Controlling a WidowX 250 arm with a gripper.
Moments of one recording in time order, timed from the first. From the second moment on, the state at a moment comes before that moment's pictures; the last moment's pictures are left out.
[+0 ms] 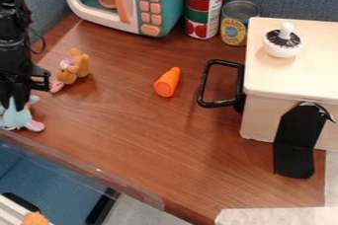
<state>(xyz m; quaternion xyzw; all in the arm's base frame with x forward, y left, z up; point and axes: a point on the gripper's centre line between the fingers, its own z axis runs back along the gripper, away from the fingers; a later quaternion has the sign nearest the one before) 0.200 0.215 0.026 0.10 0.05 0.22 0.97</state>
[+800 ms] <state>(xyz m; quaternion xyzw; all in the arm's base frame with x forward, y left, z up) 0.202 0.095 0.026 0.03 0.00 -0.01 1.00</state>
